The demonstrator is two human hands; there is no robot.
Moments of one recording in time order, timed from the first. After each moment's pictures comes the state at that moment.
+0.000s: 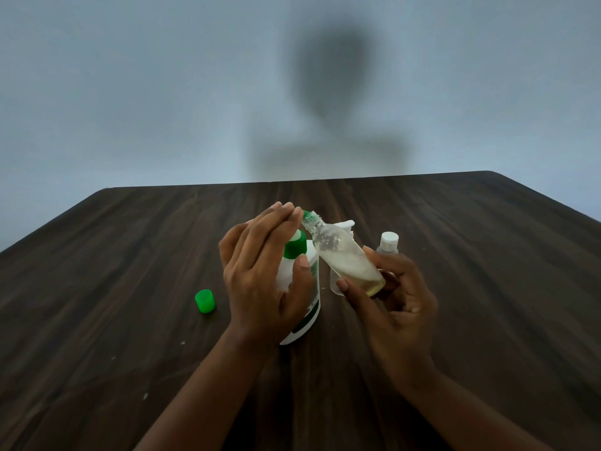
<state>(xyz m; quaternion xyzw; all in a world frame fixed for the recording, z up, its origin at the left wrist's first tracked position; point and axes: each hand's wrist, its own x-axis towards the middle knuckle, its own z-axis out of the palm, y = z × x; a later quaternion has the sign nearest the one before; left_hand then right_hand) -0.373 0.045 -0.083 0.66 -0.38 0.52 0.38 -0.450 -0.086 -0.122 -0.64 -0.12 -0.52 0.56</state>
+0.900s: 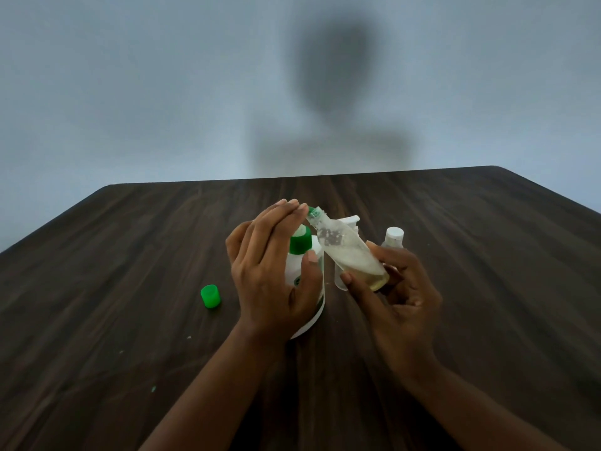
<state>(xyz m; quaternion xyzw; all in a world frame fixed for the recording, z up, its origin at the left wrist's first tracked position) -0.375 0.041 -0.086 0.68 -0.36 0.51 0.39 -0.448 -0.083 -0.123 -0.63 -0.12 -0.52 0.57</state>
